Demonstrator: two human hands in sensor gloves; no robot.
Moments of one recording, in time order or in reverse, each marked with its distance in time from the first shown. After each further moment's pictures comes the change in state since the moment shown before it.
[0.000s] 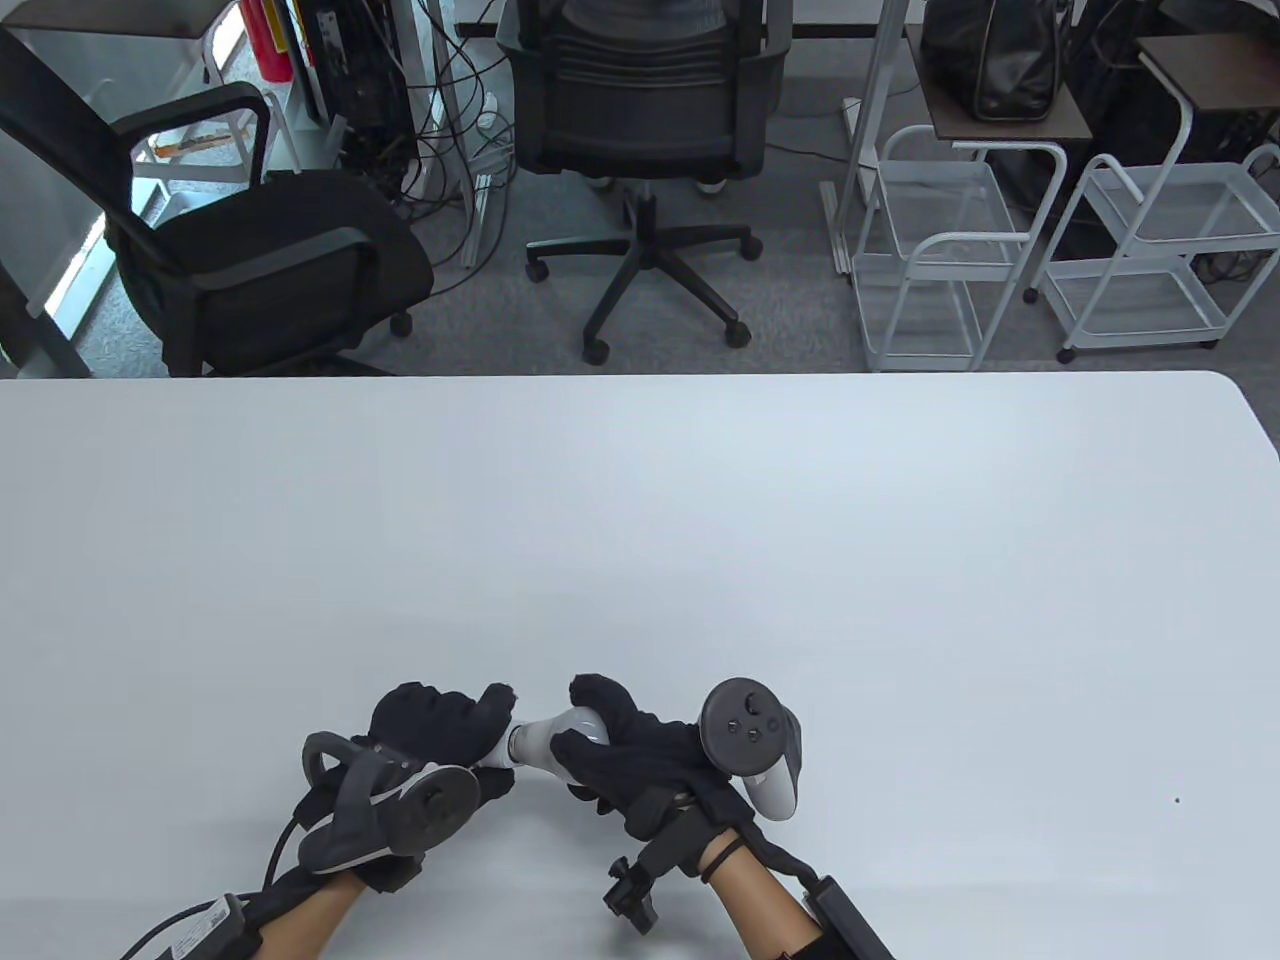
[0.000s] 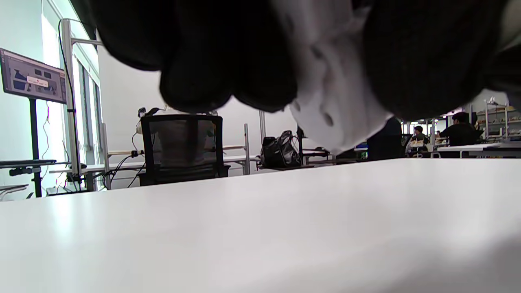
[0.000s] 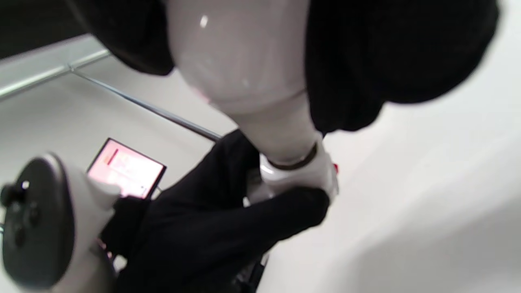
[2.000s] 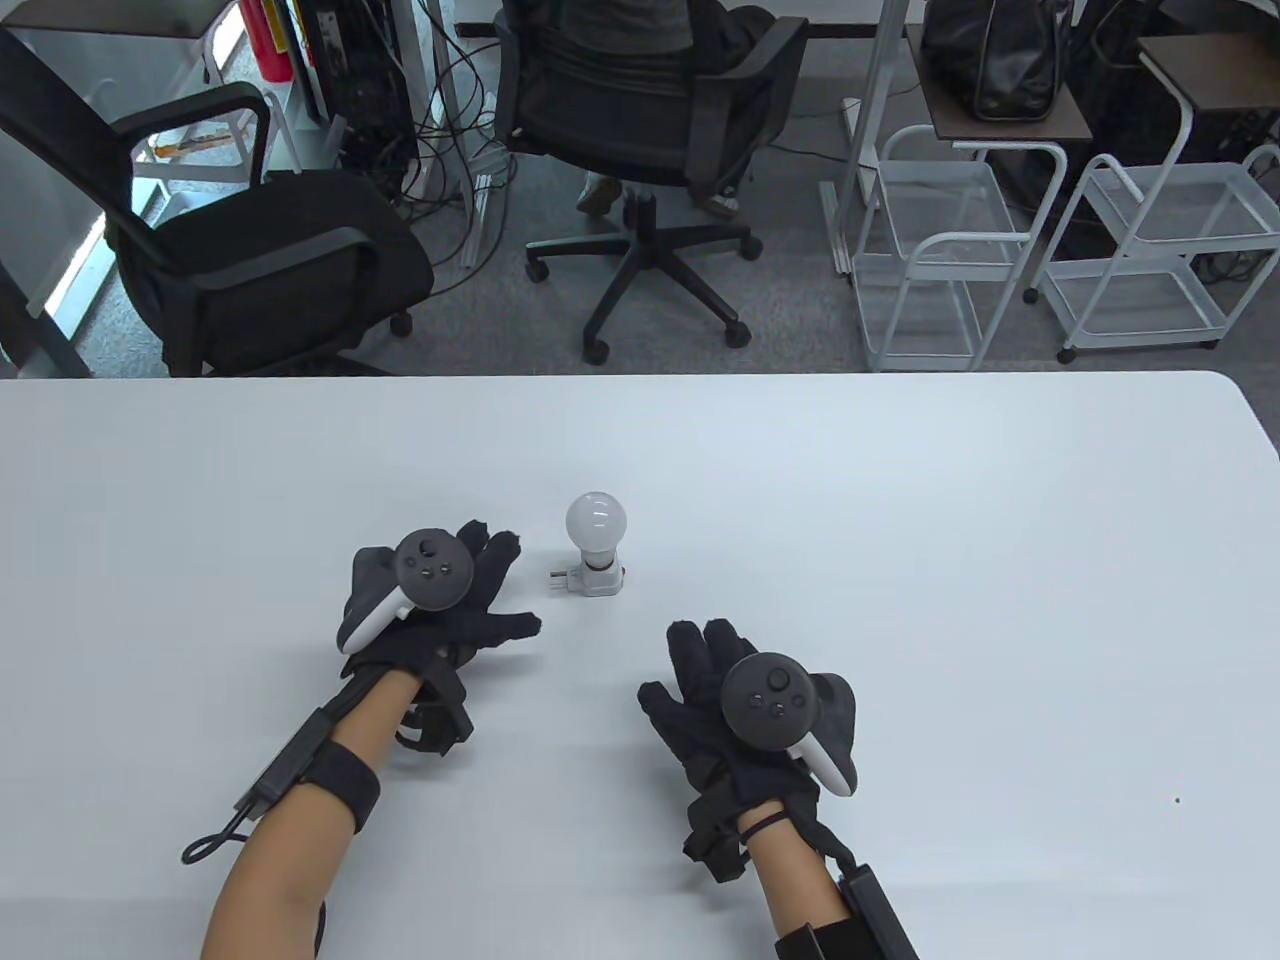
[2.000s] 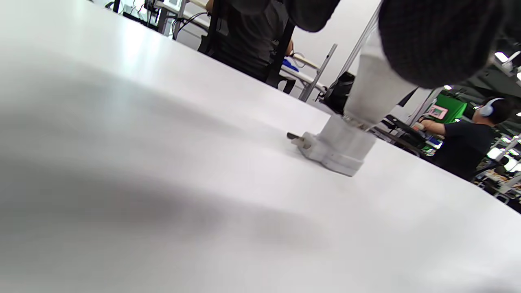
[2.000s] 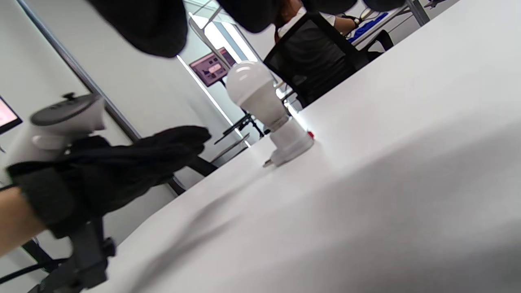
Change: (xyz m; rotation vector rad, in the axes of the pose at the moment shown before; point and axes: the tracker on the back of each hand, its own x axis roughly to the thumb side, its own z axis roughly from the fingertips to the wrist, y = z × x) left_hand -0.089 -0.051 -0.105 -0.323 0.289 0.501; right_hand -0.013 -0.052 0.002 -0.130 0.221 0.547
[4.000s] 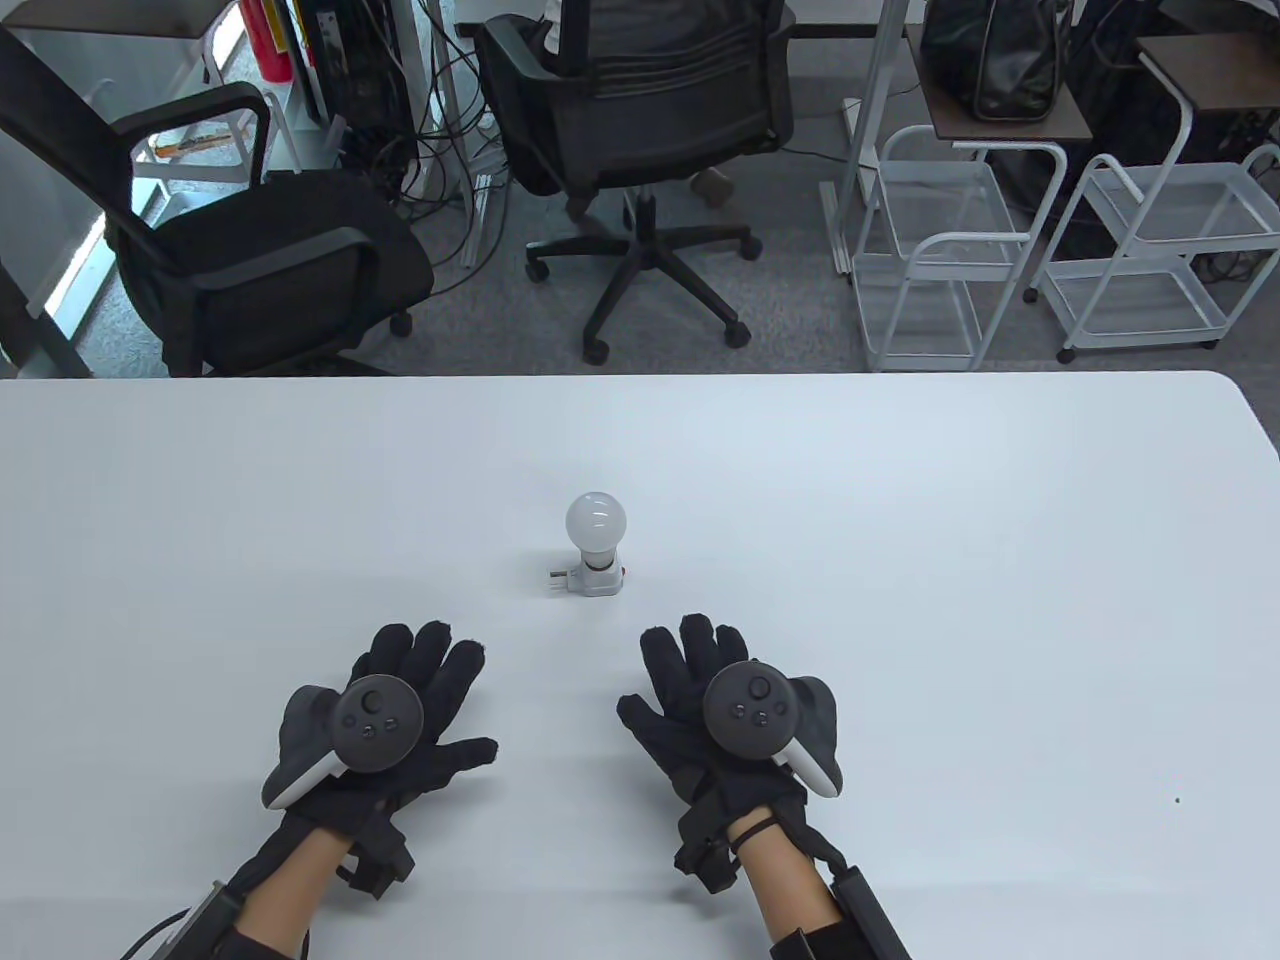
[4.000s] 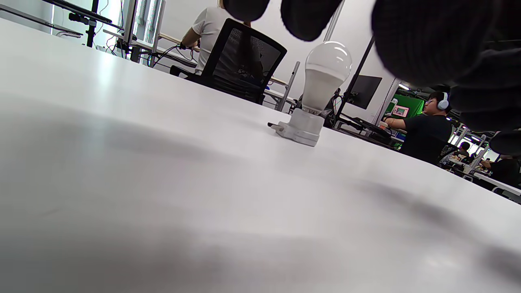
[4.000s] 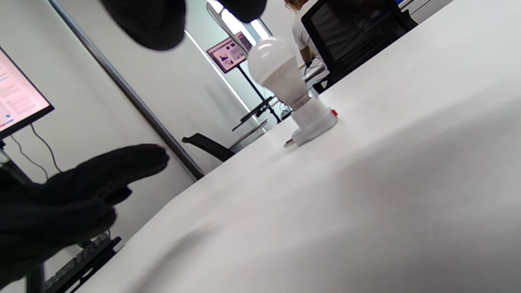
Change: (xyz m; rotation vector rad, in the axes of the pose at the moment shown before) left_hand -0.001 -0.024 0.099 0.065 -0.091 -0.113; right_hand 0.003 0.013 0.000 0.061 -0.065 -0.025
